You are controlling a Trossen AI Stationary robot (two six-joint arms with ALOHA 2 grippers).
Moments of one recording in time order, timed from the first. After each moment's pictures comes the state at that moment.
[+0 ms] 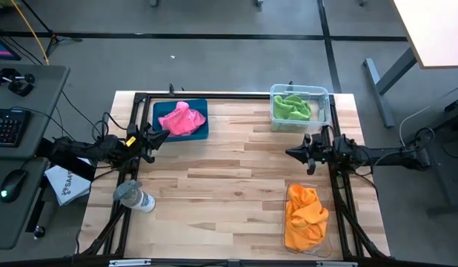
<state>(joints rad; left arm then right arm) -0.15 0.04 0.01 0.36 -0.53 -0.31 -0.03 0.21 0.01 0.15 0.05 0.48</state>
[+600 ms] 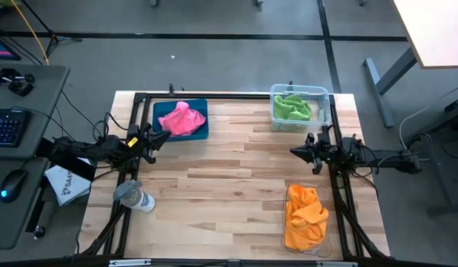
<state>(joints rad) -0.15 0.04 0.01 0.33 -0.53 -0.31 -0.02 0.00 0.01 0.04 0.05 0.48</state>
